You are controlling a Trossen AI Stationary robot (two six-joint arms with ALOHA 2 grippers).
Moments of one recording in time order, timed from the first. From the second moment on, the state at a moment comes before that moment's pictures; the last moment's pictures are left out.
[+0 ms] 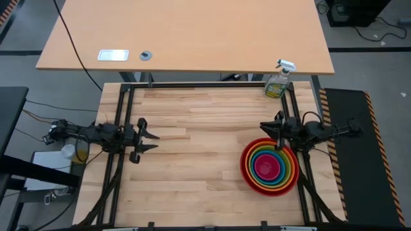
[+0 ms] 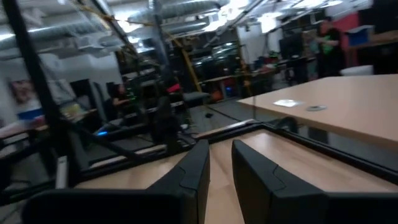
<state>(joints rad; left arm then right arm) -0.21 0.04 0.06 0.04 -0.12 0.00 0.19 0.01 0.01 0.19 0.42 0.17</state>
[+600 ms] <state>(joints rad) -0.21 0.05 0.06 -0.02 -0.10 -0.01 0.08 0.01 0.01 0.16 0.69 0.24</state>
